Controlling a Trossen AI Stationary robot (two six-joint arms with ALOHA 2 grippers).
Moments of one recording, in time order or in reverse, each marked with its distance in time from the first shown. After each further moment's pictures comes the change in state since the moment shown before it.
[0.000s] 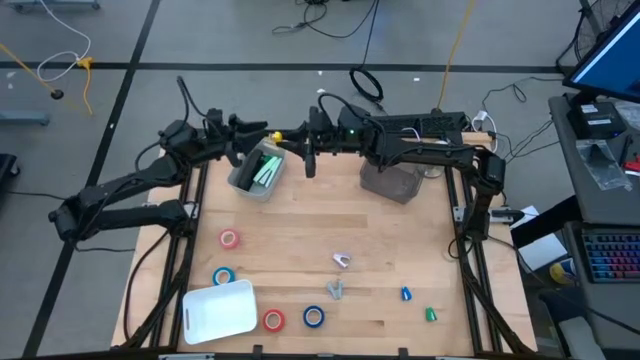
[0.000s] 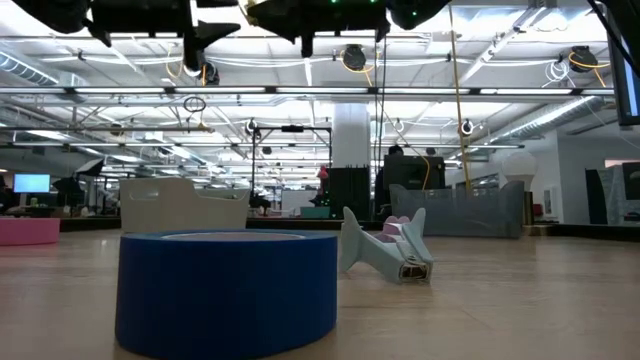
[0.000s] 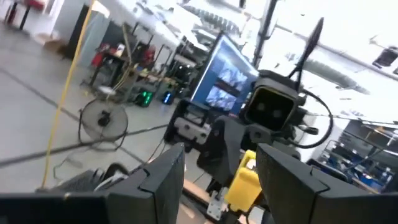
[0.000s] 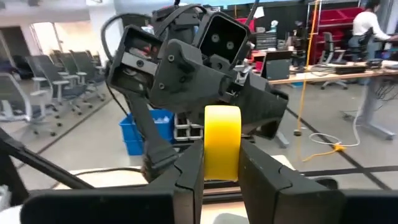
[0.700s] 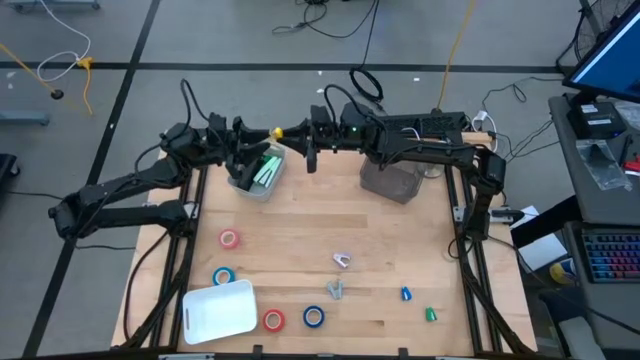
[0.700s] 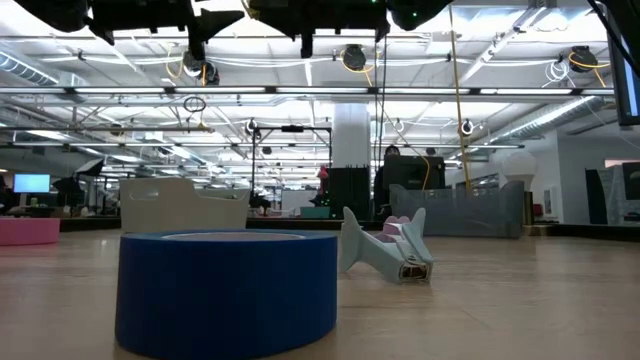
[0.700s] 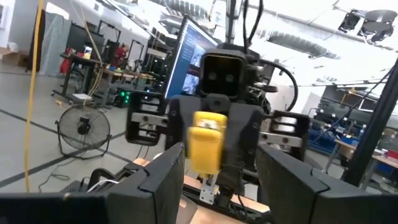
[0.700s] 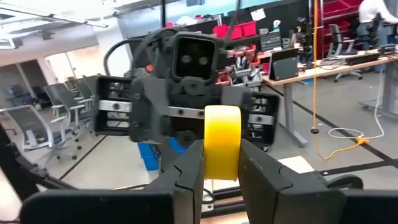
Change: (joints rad) left arm -0.052 0.001 0.000 0.007 0.086 0.137; right arm -0.015 0.000 0.000 0.041 -0.027 0.143
